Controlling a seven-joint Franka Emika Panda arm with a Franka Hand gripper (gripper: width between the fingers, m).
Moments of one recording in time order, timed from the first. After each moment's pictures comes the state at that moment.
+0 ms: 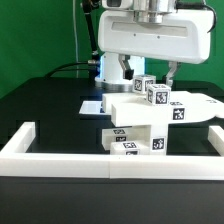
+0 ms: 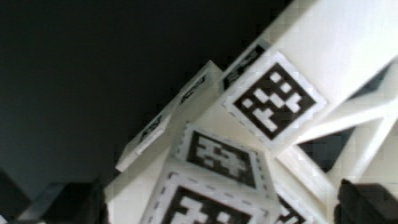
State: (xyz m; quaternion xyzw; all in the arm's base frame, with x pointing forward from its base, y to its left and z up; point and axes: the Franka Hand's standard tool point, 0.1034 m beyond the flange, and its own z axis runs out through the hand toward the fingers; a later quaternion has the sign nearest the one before) arm 0.534 0.013 0.120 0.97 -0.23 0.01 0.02
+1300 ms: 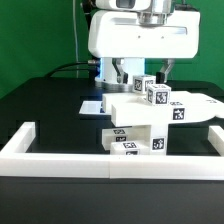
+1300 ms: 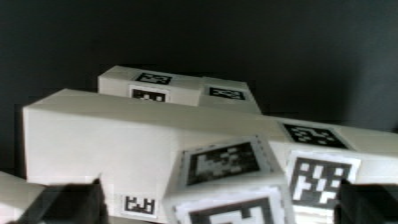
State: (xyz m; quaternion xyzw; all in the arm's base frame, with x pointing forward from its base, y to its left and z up) arm 0.533 0.004 0.121 0.98 0.19 0.00 0.02
